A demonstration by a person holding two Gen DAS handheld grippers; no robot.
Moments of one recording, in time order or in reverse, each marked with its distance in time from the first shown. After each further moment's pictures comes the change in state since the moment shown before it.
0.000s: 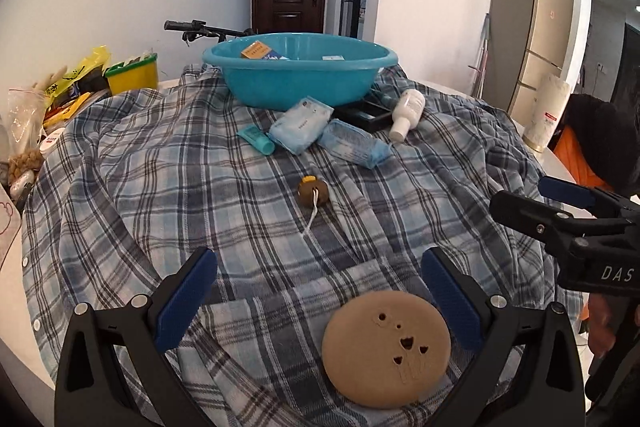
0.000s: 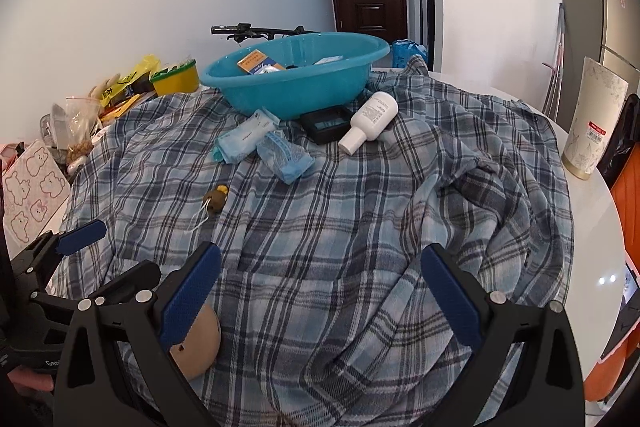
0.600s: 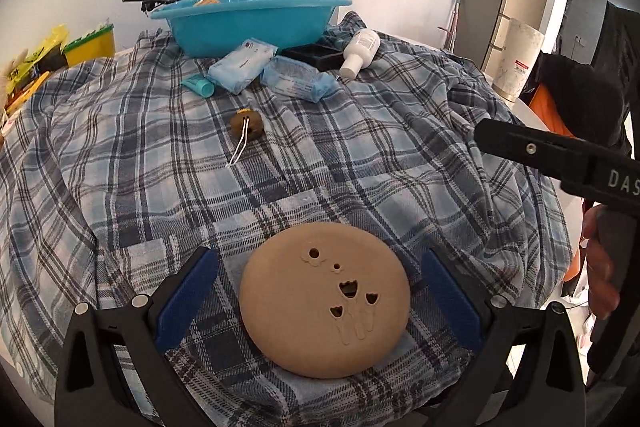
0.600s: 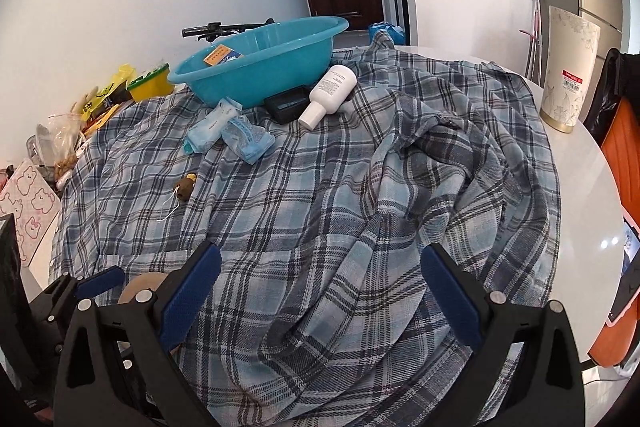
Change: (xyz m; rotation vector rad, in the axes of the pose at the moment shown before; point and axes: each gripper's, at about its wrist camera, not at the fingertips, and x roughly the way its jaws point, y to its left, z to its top) left arm 0.024 -0.026 -0.030 0.035 0.134 -0.102; right arm -0.001 -0.031 -0.015 0.111 0.027 -0.028
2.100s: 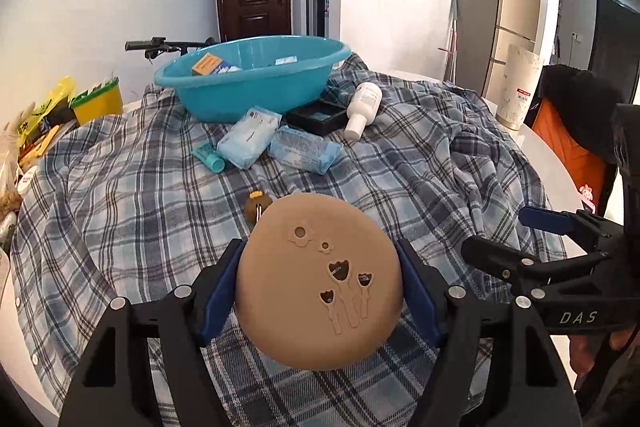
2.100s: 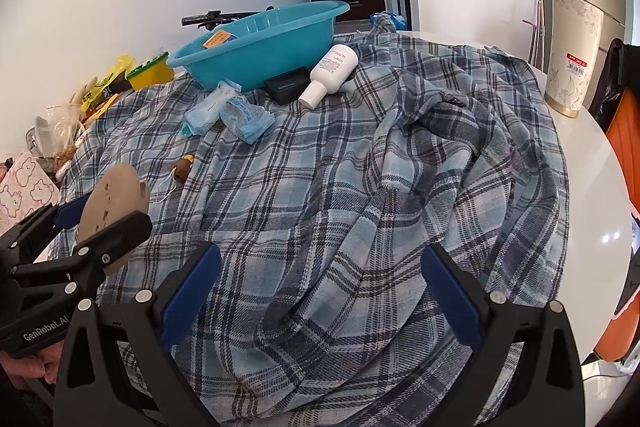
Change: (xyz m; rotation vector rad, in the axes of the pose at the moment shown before) left arm -0.022 -0.010 0.045 0.092 -0.130 0.063; right arm 0.008 -0.001 -0.010 0.004 0.037 0.008
